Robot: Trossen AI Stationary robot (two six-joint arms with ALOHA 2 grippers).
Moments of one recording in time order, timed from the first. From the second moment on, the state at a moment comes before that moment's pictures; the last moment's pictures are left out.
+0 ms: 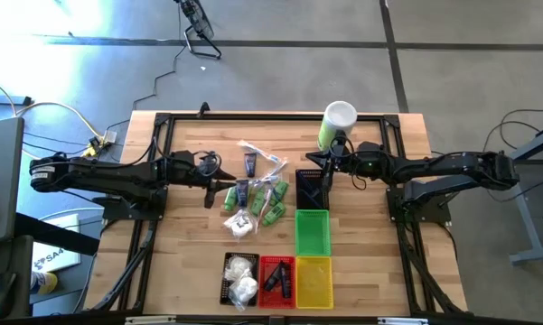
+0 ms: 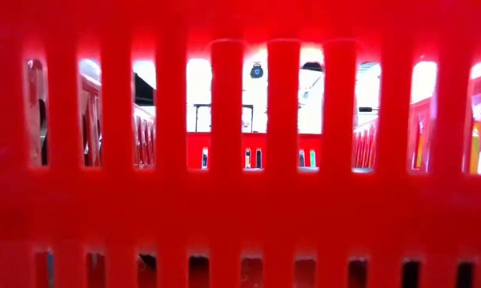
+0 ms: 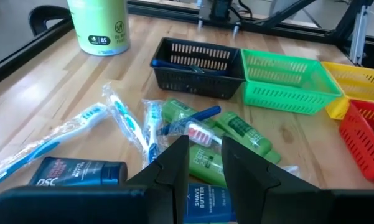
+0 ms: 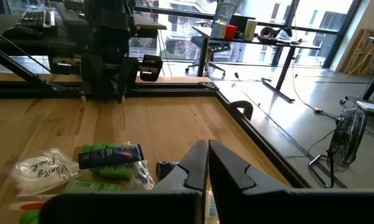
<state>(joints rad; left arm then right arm) 0.19 0.90 0.32 0.28 0.12 -0.08 -0.19 1.11 0.49 0.50 0.11 -0.10</state>
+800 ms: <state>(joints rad) 0.19 0.90 0.32 0.15 0.08 -0.14 -0.19 1.11 0.49 0.50 0.10 -0.13</state>
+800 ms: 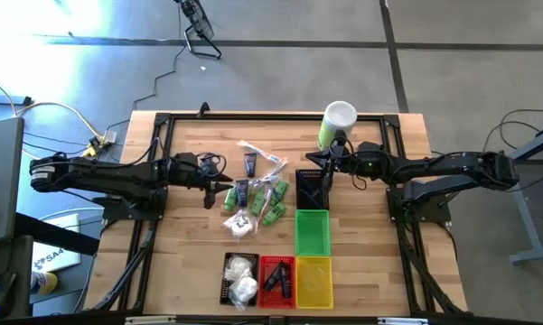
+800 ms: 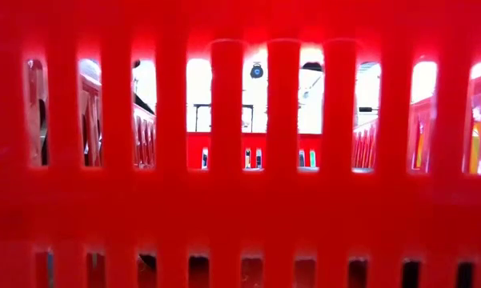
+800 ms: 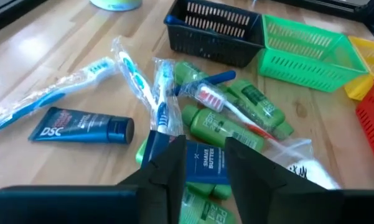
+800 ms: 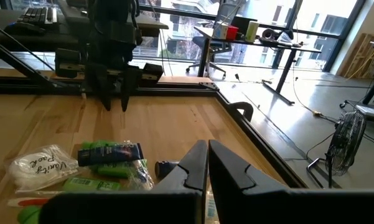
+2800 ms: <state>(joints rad) 0.03 1.10 0.64 -0.11 -0.10 -1.06 -0.19 1.11 0.49 0.41 0.04 -0.14</state>
